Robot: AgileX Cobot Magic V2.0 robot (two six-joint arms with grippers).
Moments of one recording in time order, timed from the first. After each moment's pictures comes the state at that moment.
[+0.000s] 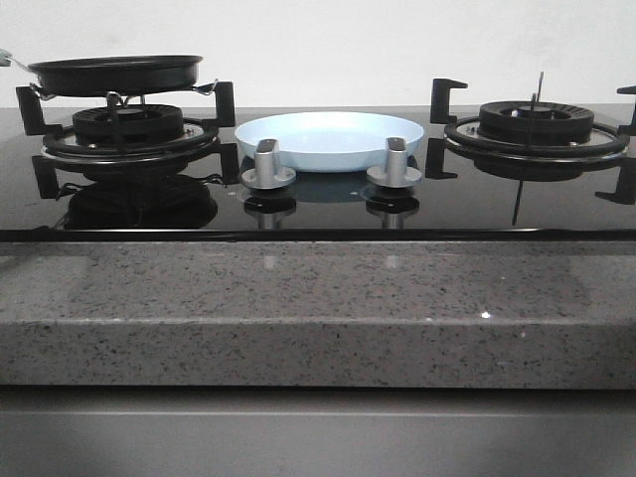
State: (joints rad) left arm 0.00 0.52 -0.57 0.00 0.33 -0.01; right arm 0.05 0.42 -0.54 0.05 0.37 -0.04
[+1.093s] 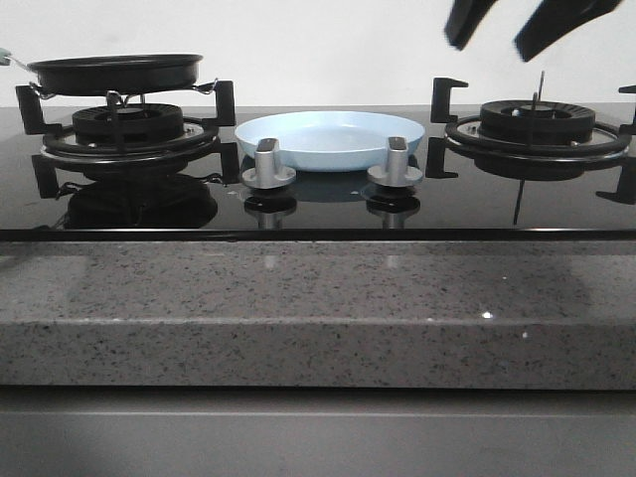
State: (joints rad) left arm 0.00 0.52 -0.57 0.00 0.33 -0.01; right arm 0.21 1.66 -1.54 0.28 0.88 -0.04
